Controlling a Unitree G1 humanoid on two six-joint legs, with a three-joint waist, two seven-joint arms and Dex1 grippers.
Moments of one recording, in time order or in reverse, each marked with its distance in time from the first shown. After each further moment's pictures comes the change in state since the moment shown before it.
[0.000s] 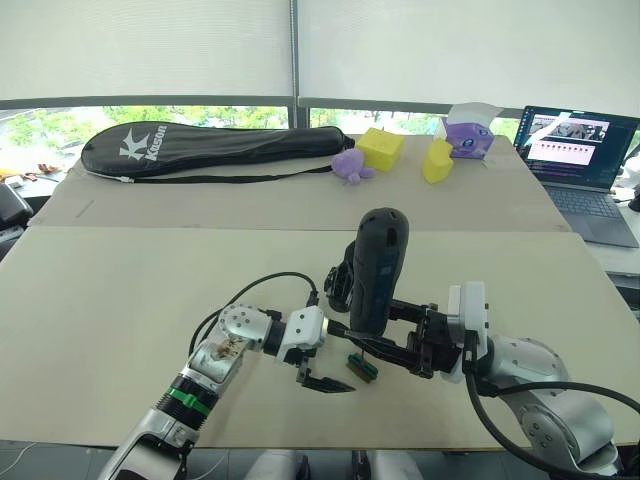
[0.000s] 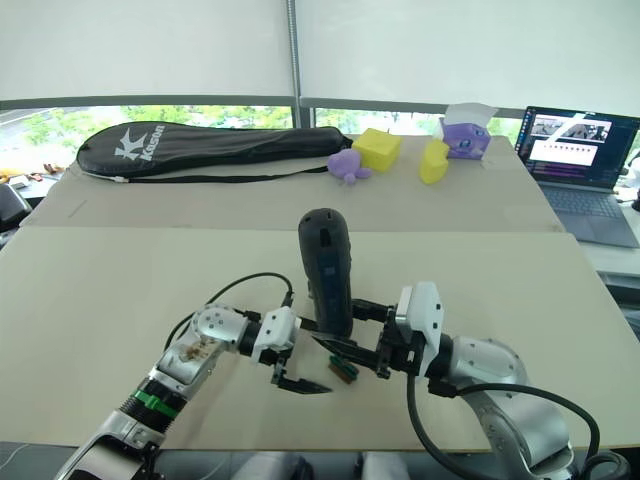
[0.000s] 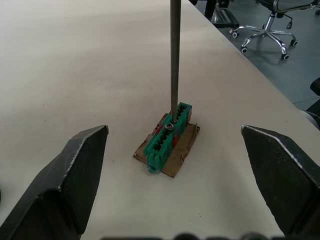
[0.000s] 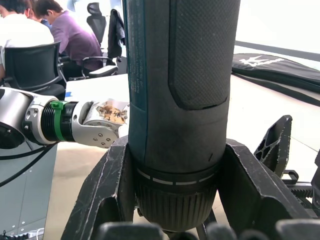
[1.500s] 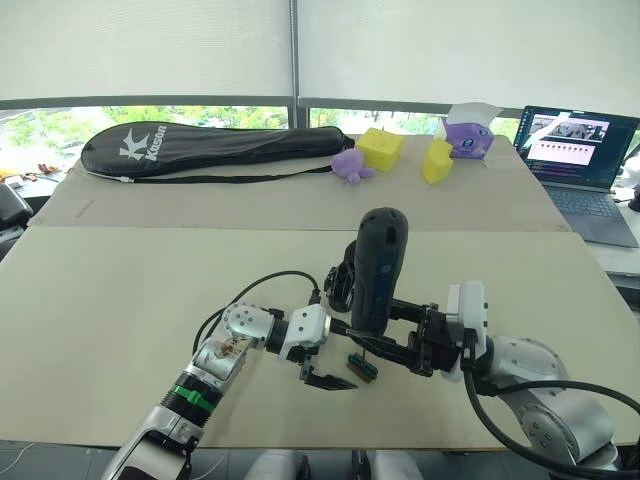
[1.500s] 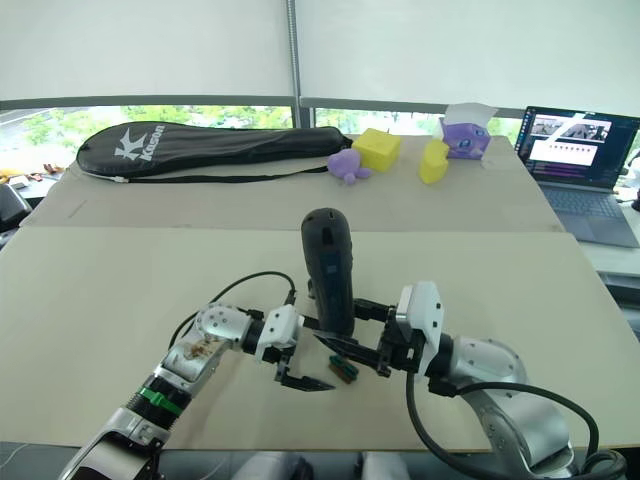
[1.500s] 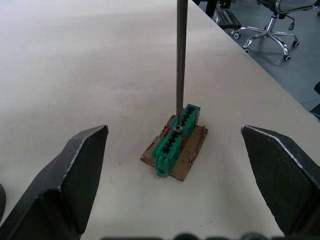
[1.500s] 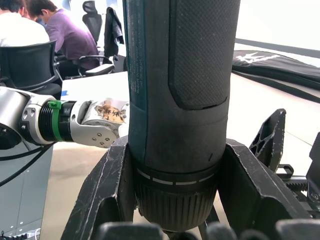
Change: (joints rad) left arm -0.017 -0.018 0.000 0.035 0.005 -0.011 0.007; right arm 0.003 -0.003 0.001 0.016 -0.004 0.000 -0.007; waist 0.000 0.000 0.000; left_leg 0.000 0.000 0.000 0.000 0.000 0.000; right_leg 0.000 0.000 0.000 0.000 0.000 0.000
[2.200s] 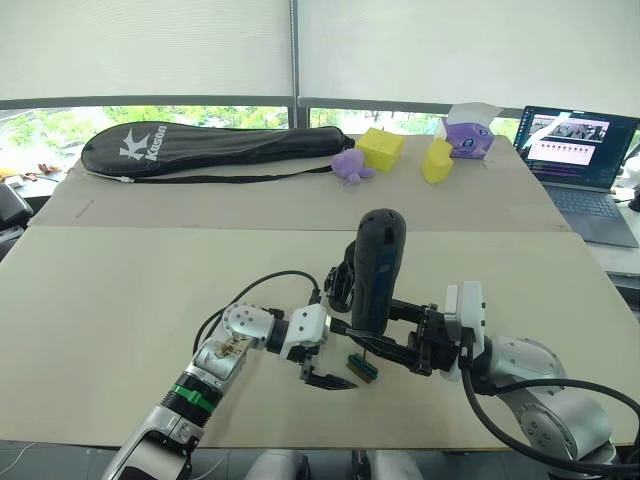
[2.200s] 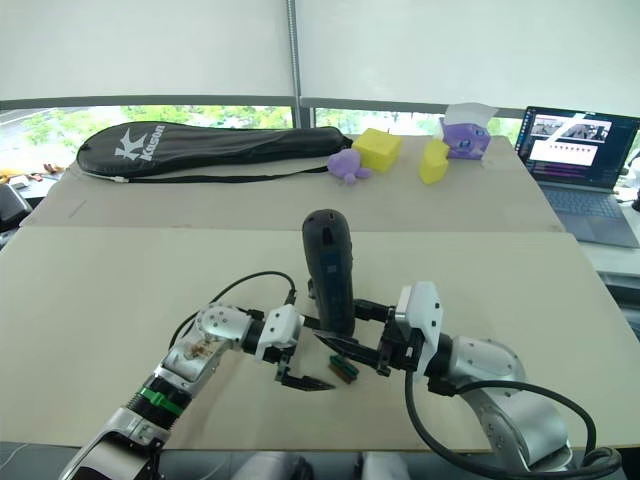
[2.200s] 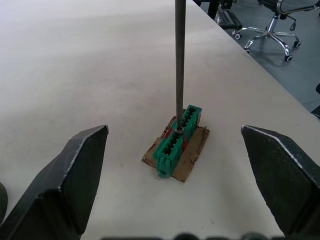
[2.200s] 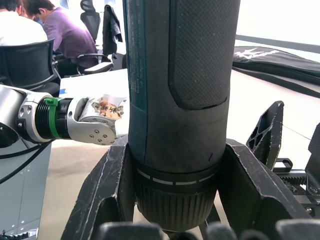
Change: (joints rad) left arm 0.000 -0.002 0.000 0.000 0.000 0.000 0.007; right arm -0.001 0.000 0.004 0.007 -0.003 0.000 0.000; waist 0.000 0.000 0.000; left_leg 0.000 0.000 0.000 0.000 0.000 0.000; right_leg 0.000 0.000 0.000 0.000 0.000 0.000
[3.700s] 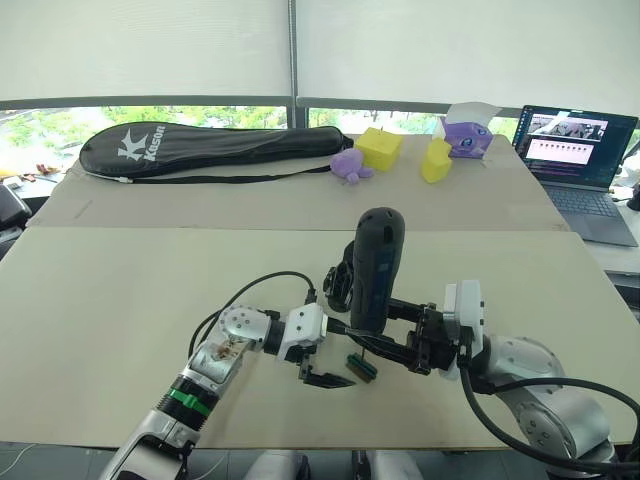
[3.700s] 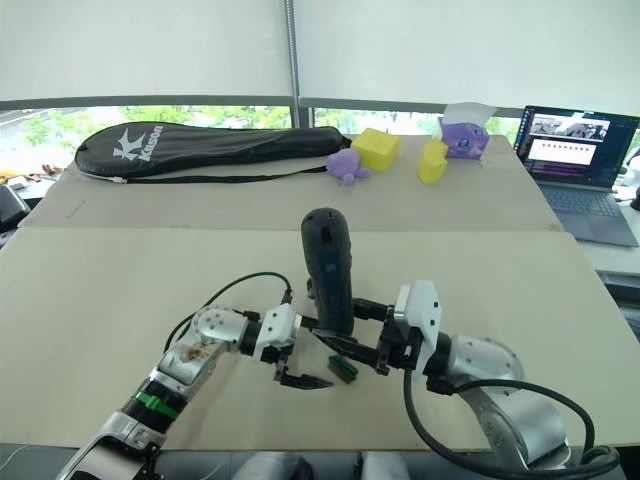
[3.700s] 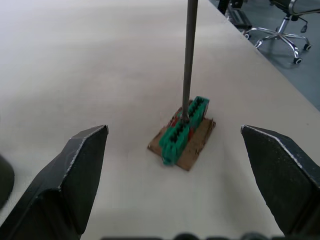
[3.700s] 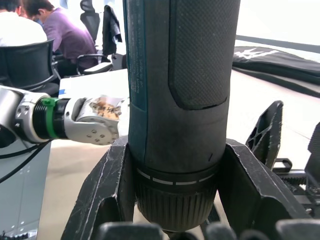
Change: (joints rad) left arm 0.048 0.033 0.021 -0.051 -0.007 0.053 0.049; right arm -0.013 -0.004 0.000 -0.019 0.015 0.007 -0.014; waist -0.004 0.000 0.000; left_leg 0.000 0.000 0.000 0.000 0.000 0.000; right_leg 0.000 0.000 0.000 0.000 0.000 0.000
